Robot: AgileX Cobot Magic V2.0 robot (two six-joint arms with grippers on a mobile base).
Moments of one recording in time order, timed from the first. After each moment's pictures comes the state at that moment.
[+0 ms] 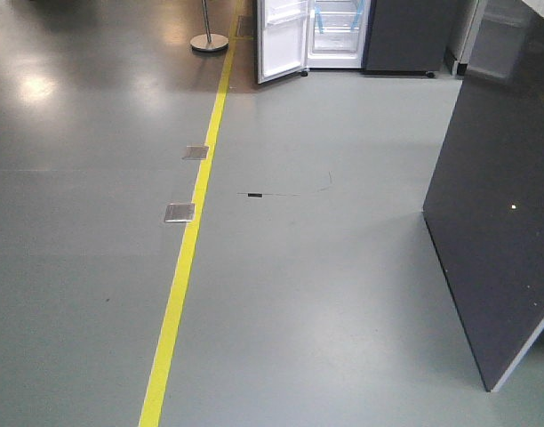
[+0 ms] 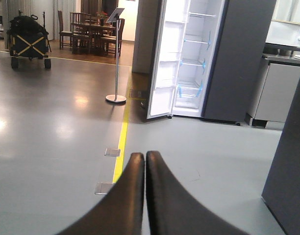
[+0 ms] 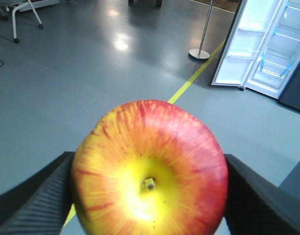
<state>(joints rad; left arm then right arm) -0.02 -0.01 0.02 0.16 0.09 -0.38 -0.13 0.96 -1.63 0.57 1.18 -0.52</state>
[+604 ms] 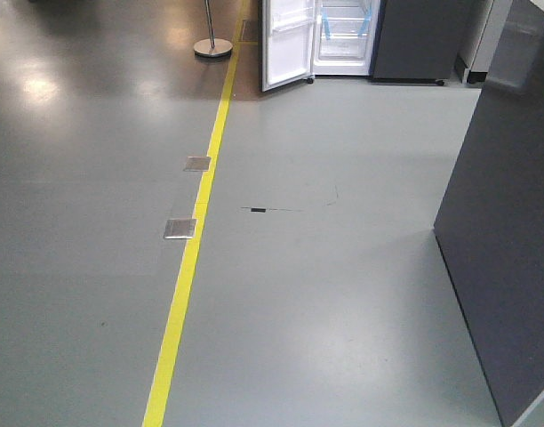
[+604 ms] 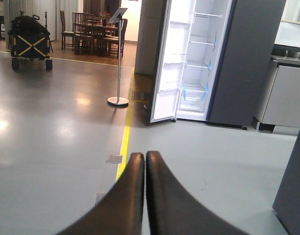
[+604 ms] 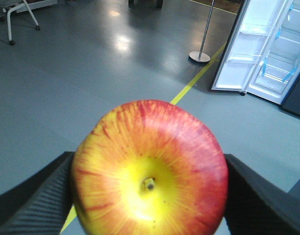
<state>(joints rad) -0.02 -0.01 0.02 0.16 0.09 -0.38 -0.13 0.96 -1.63 0.57 1.18 -0.52</state>
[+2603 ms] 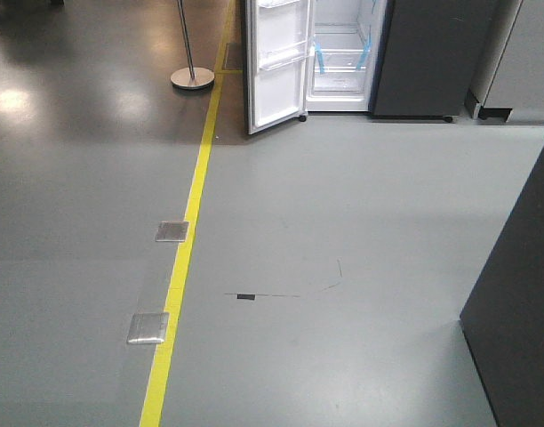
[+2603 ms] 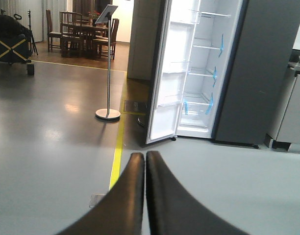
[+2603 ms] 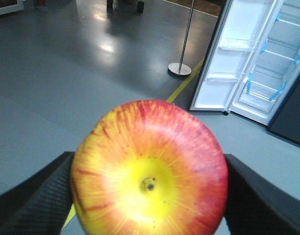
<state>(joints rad) -0.02 -0.01 0.02 0.16 0.09 -0.38 -0.13 0.96 -1.63 0.57 1.18 -0.52</state>
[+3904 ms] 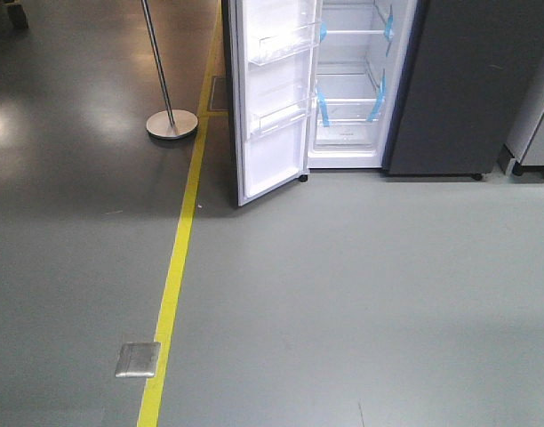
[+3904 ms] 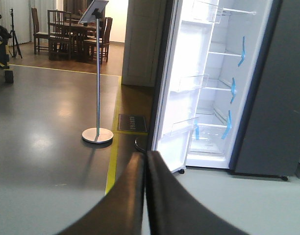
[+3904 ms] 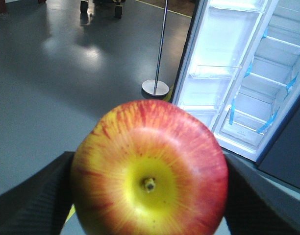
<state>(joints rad) -0.02 -0.01 0.02 0.16 0.09 -0.38 -0.13 0.96 -1.63 0.57 1.18 -0.52</state>
